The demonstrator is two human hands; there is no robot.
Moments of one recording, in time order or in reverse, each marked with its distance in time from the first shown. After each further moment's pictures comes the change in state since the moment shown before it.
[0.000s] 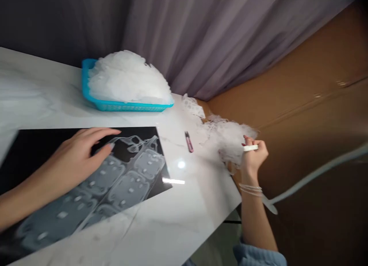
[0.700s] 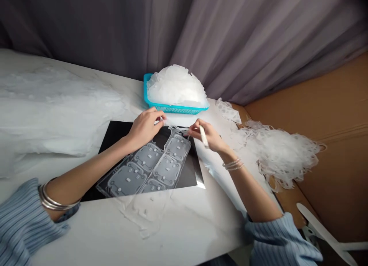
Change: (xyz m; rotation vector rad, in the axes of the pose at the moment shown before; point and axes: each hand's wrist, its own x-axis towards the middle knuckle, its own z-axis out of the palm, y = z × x) left_hand 0.046 0.012 -0.010 0.338 0.043 0.092; right_hand -0.108 -0.116 0.154 0.459 -1.403 -0.140
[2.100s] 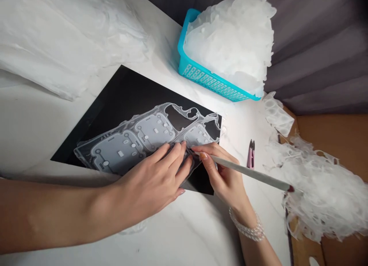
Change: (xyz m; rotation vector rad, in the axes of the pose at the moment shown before) left_hand -0.133 0.085 0.042 0.489 -0.189 0.278; right_hand -0.066 -0.007 0.041 -0.236 -0.144 -0.213
